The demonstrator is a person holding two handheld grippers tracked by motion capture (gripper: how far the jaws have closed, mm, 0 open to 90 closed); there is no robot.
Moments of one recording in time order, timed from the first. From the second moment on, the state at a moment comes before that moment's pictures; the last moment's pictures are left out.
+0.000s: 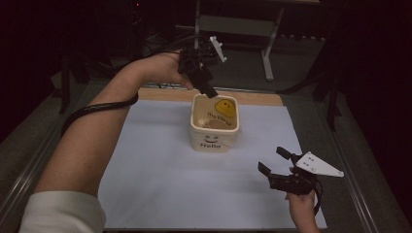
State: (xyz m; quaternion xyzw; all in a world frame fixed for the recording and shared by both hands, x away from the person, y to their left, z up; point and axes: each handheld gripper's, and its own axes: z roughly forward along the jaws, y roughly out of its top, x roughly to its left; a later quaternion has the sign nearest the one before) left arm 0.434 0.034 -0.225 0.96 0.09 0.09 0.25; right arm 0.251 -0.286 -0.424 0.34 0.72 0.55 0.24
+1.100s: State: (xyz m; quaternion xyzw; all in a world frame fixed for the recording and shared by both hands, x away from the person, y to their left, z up) left arm 0.379 0.120 -0.256 0.93 0.13 0.07 0.33; right arm 0.252 -0.280 -0.426 0.34 0.73 0.54 0.23
